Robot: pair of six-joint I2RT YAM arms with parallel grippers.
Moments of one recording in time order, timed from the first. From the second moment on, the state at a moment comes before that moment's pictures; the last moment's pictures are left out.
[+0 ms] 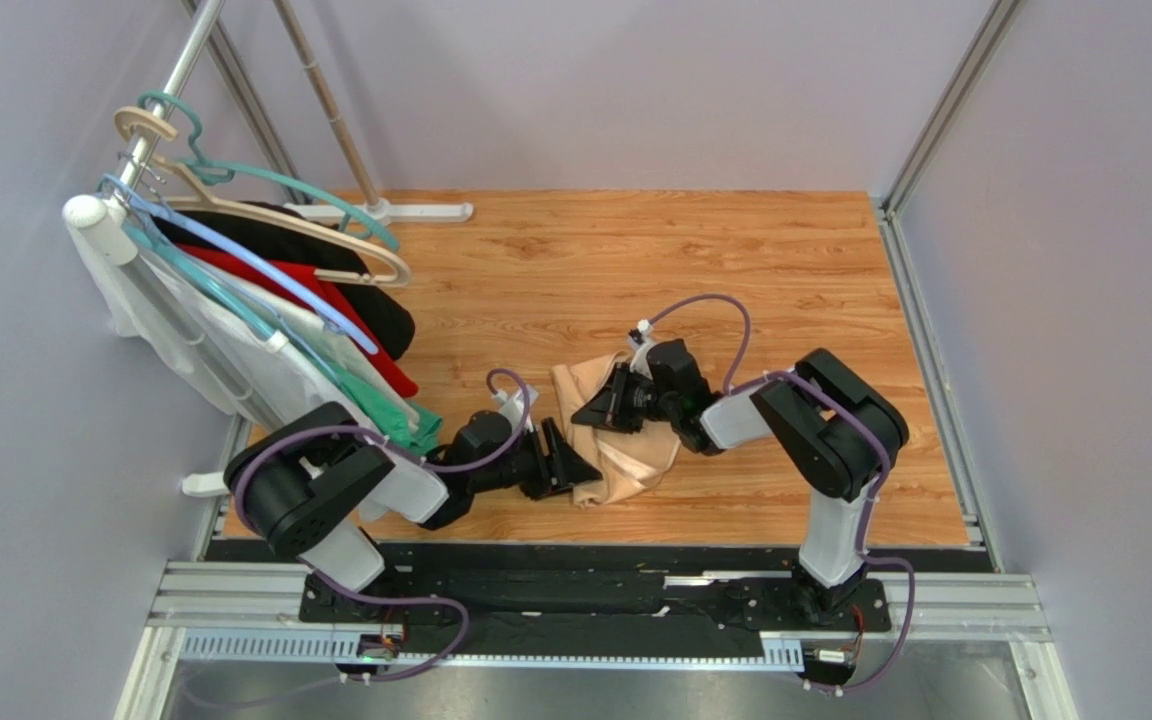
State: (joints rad) left arm -0.79 1.61 0.25 0.89 0.32 -1.13; right arm 0.62 1.87 0.69 0.64 -0.45 0.95
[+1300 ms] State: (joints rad) left arm -0.85 1.24 0.17 0.56 0.13 -1.12; right arm 0.68 1.86 0.58 0.85 -0.24 1.29
